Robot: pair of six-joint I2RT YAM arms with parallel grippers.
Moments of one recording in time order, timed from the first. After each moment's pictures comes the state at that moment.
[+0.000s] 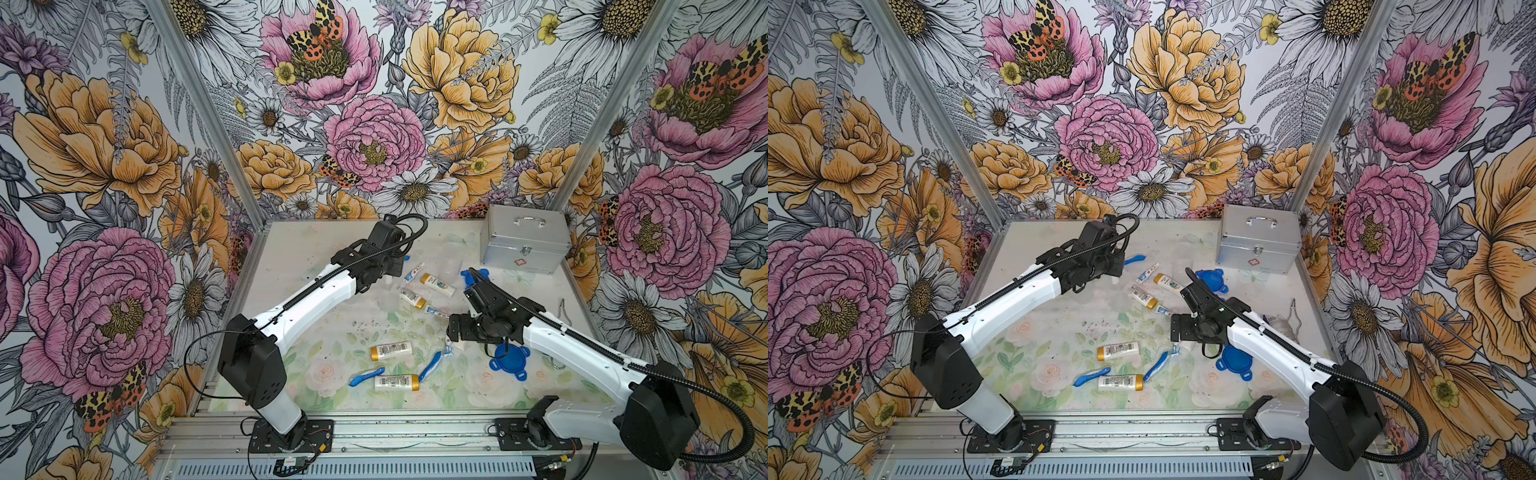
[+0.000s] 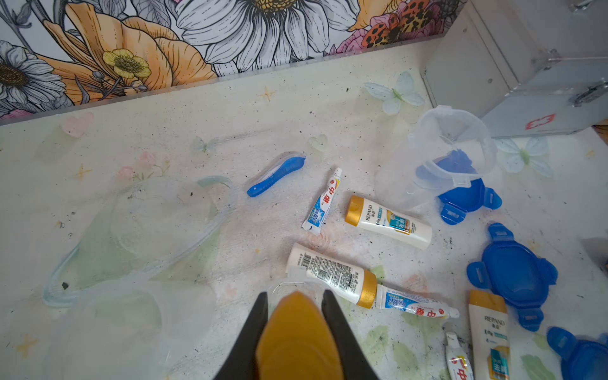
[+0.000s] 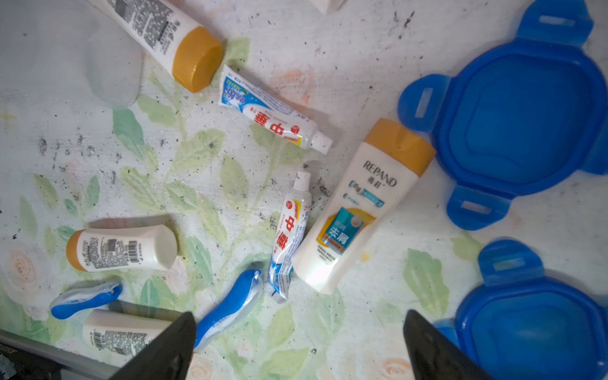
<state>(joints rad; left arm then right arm) -0.68 1.63 1.47 -0.63 -0.28 -0.29 0.59 1.27 0.87 -0.80 -0.05 0.60</state>
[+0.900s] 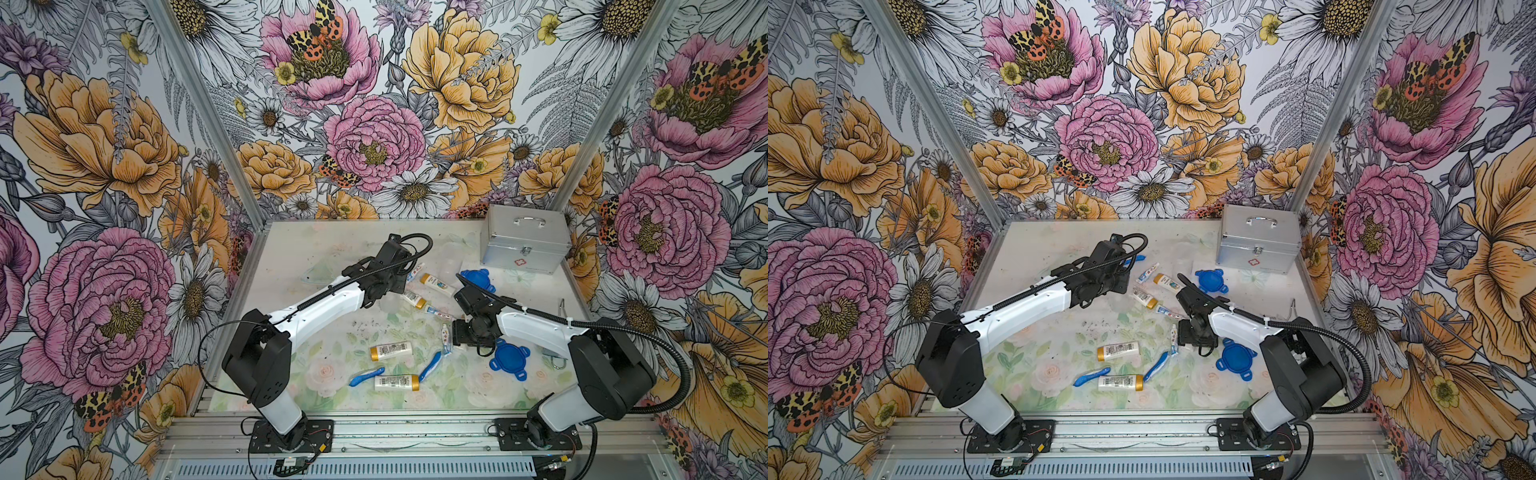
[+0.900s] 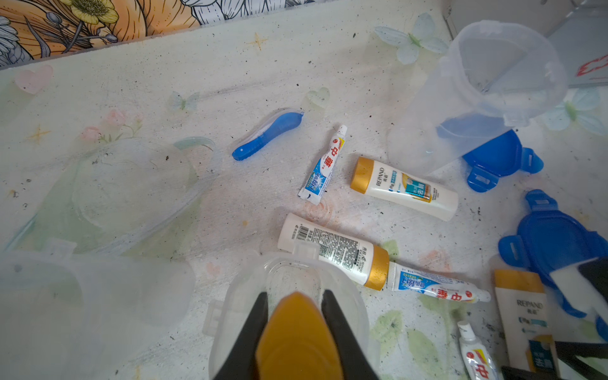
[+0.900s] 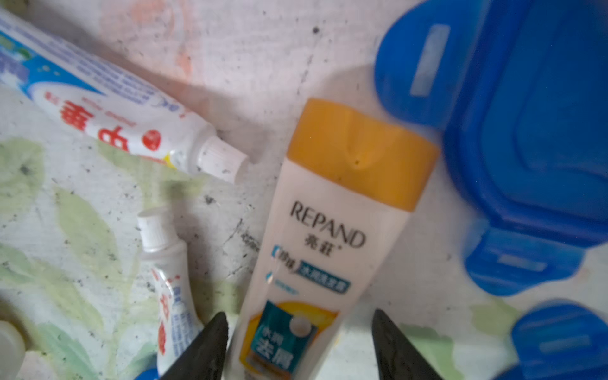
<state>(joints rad) -0.71 1.64 1.30 -0.52 -0.29 -0.33 0.53 1.53 0.81 -0.64 -0.02 0.58</state>
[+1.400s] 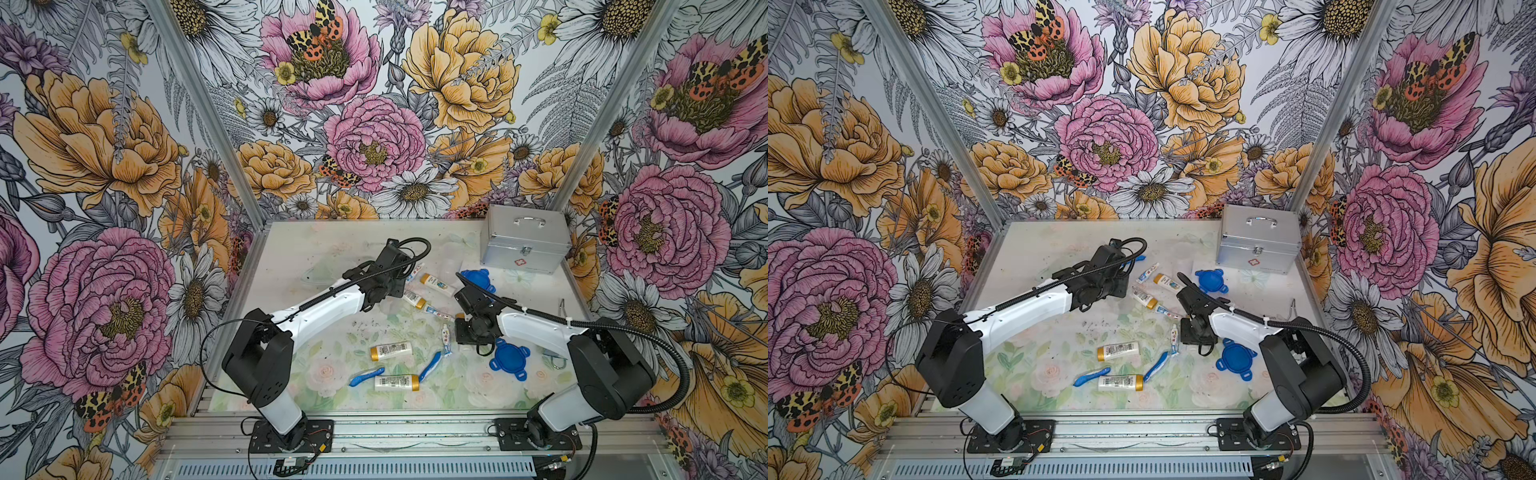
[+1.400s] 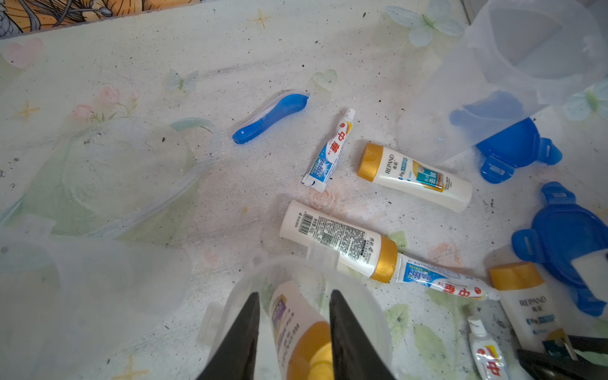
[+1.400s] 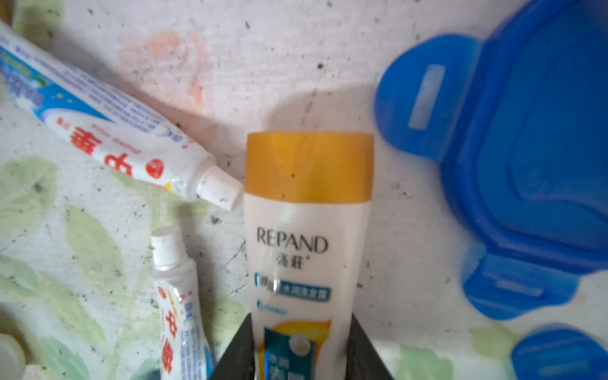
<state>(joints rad) -0.70 1.64 1.26 -0.51 -0.29 -0.36 0.52 1.53 0.80 -0.60 -0.01 0.56</state>
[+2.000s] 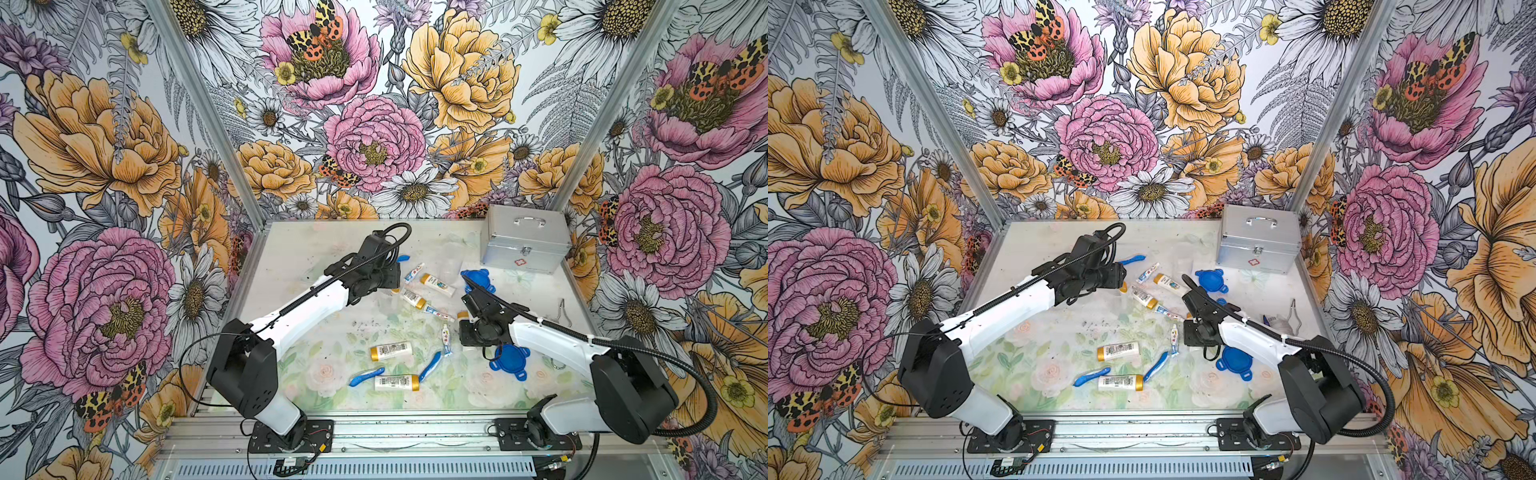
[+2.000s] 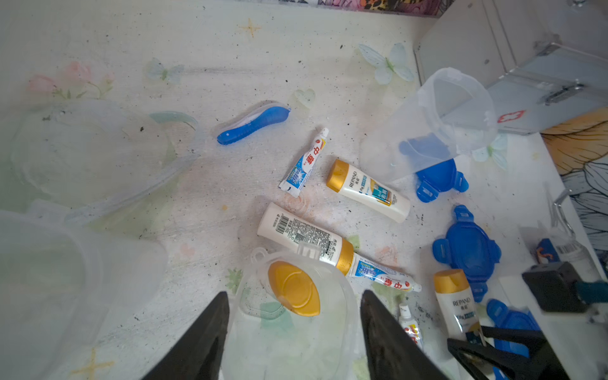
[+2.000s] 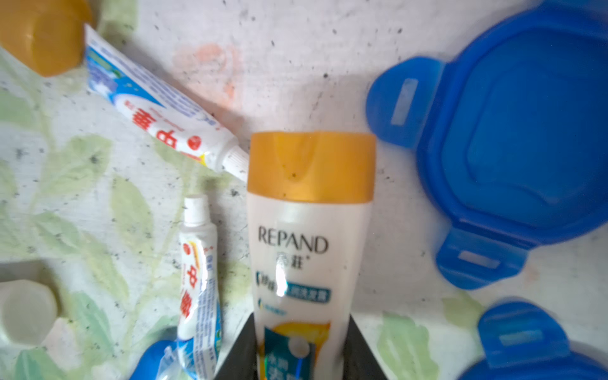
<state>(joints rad) -0.61 1.55 1.27 -0.54 -0.05 -0.48 0.53 1.37 0.73 -0.59 -0.01 0.50</state>
